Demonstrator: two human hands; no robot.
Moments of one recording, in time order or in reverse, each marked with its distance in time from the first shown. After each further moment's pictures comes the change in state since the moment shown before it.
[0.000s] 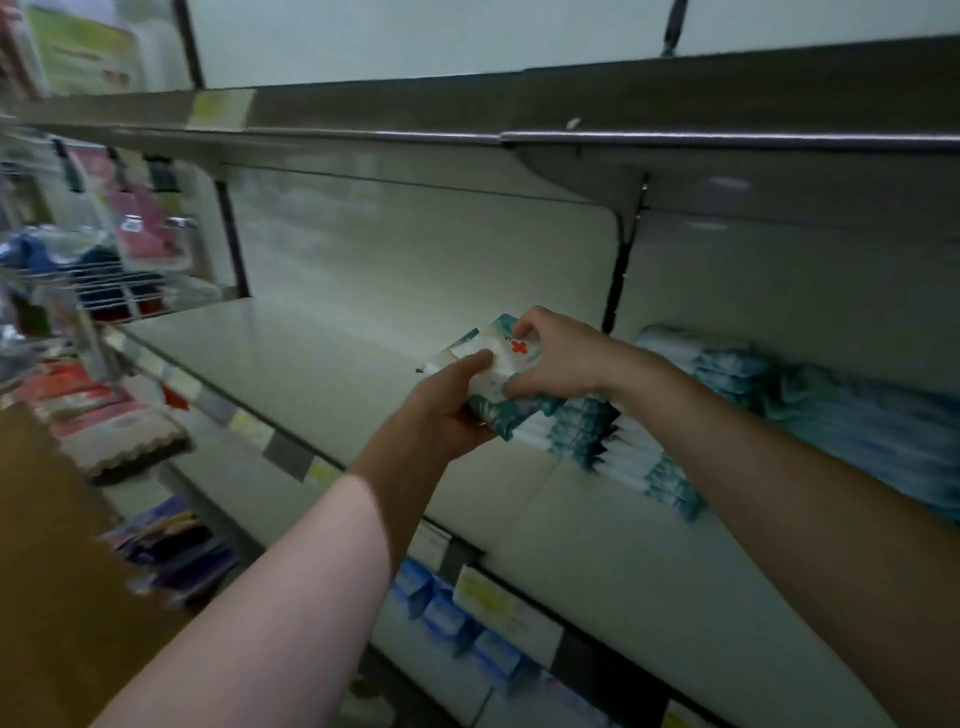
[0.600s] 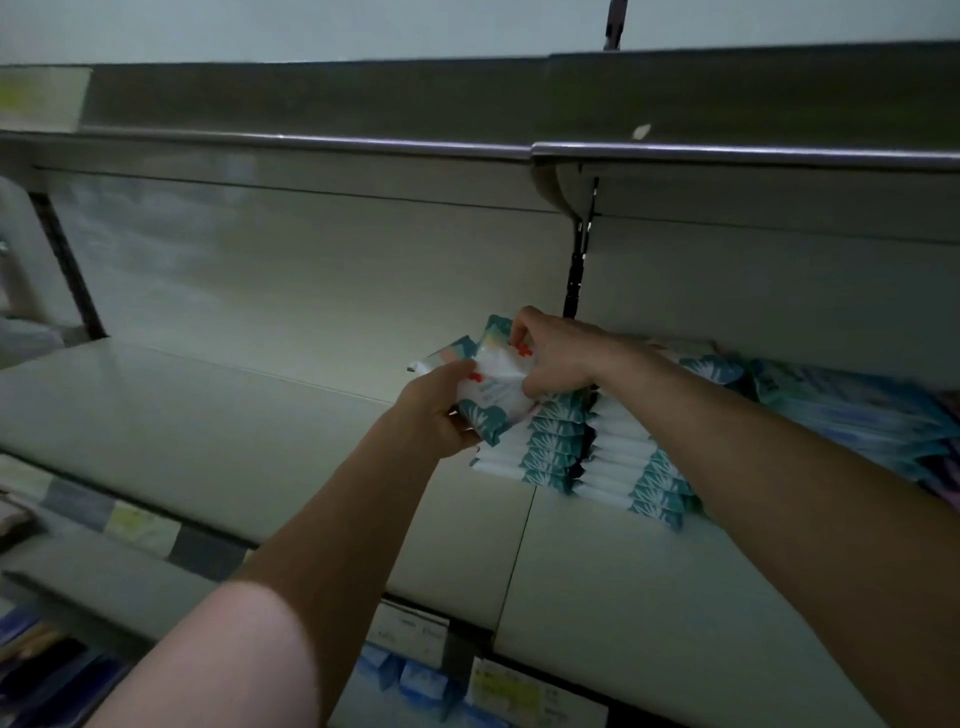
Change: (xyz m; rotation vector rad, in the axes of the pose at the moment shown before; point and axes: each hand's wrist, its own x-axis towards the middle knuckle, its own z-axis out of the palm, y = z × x) left_hand 0.085 0.031 0.009 0.144 -0.081 -0.134; right_hand 0.059 0.030 -0.012 -0.213 0.011 0.229
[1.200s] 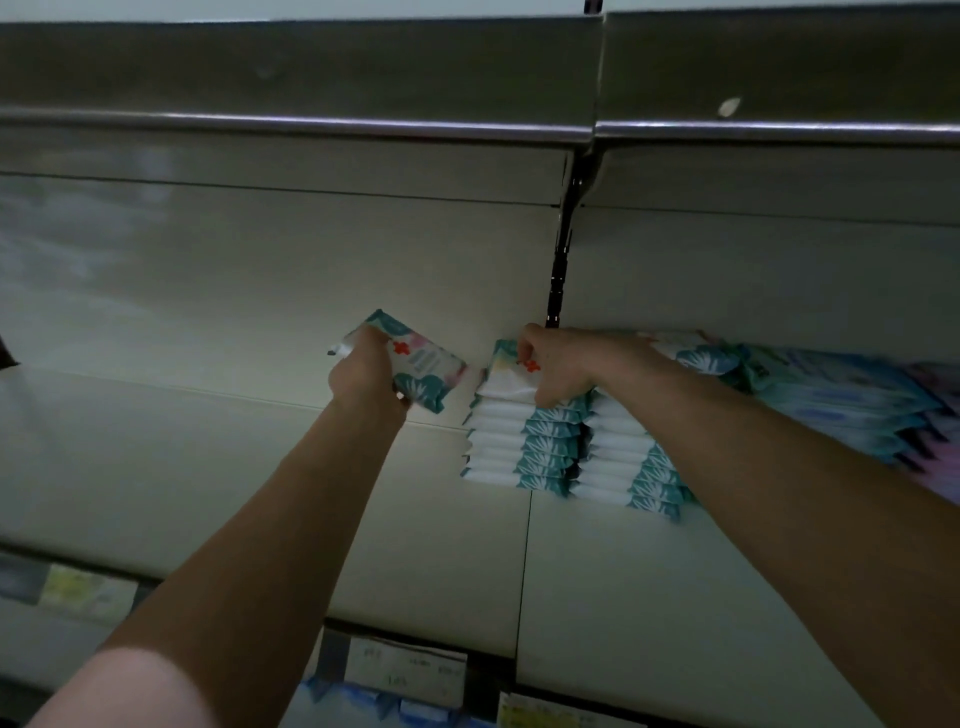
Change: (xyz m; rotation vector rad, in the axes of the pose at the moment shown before) left_hand 0.031 0.041 -0.026 -0.060 0.231 0.238; right_hand 0.021 0.018 0.011 -0.130 -0.114 0.121
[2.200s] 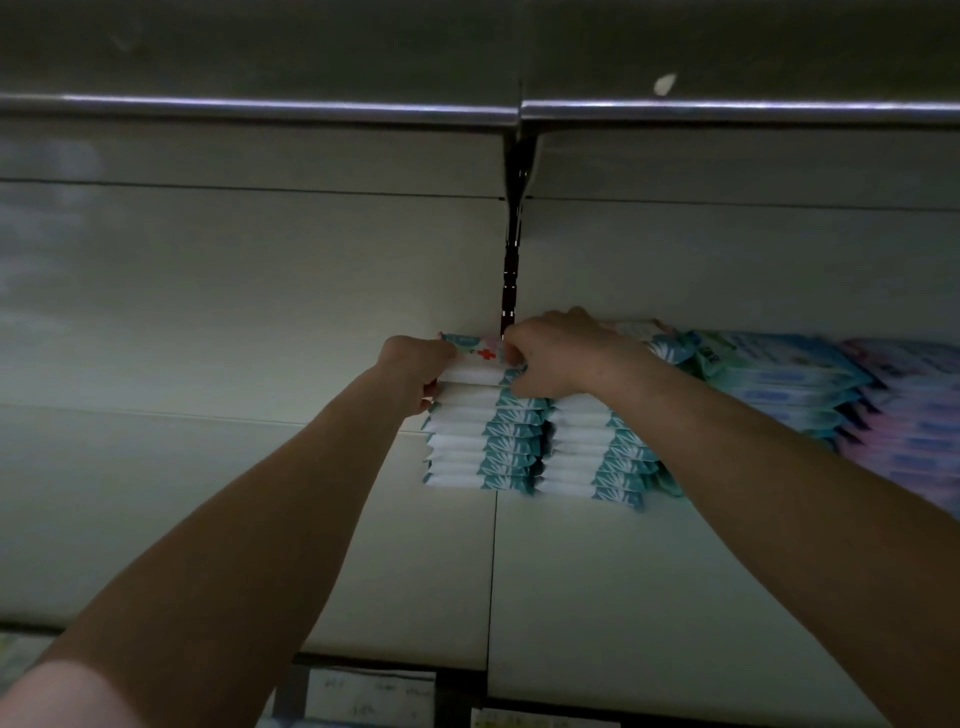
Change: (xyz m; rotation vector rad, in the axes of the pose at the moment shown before) left_hand 0.001 -0.019 0.063 0.710 -0.238 0.018; right_hand -0.023 0.016 -0.002 -0.199 0.193 -0.022
